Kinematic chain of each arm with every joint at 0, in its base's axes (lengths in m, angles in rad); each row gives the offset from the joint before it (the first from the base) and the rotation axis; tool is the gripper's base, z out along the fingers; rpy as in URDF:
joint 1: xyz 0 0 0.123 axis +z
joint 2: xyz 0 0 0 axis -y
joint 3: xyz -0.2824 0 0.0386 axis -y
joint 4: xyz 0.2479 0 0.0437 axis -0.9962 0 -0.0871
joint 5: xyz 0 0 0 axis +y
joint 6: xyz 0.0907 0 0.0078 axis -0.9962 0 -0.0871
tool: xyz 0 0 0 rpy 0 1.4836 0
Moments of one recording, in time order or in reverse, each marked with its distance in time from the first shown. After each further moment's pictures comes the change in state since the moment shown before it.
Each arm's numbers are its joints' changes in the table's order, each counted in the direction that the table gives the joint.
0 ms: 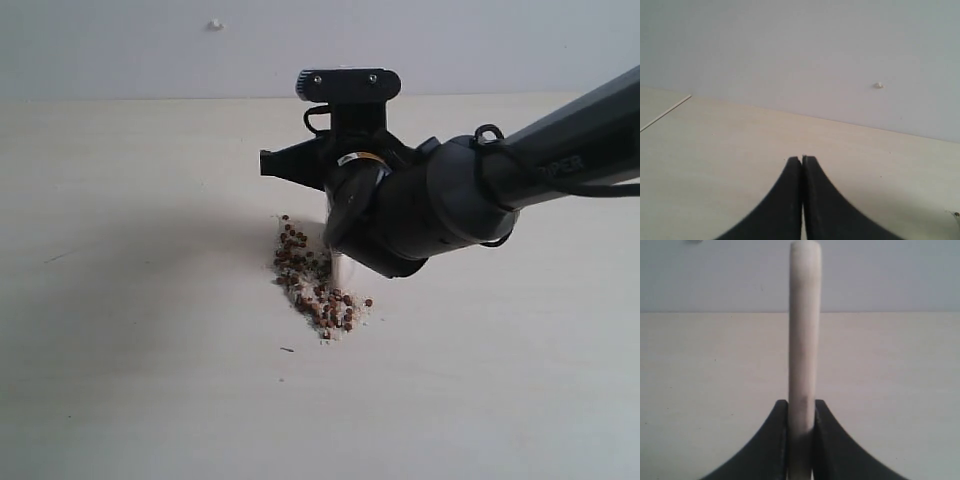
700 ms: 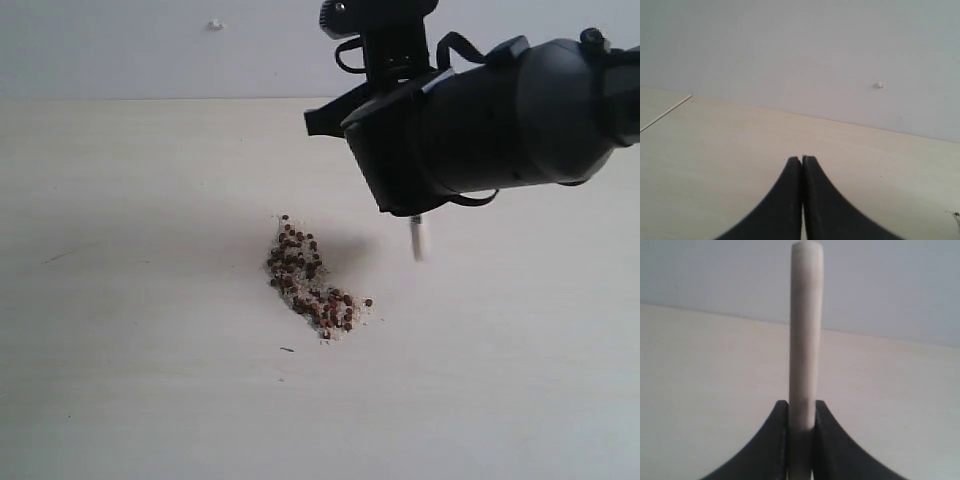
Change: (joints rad) left arm 0.000 0.000 0.000 0.000 0.000 0.000; right arm 0.004 0.217 0.023 -0.524 -0.138 0.758
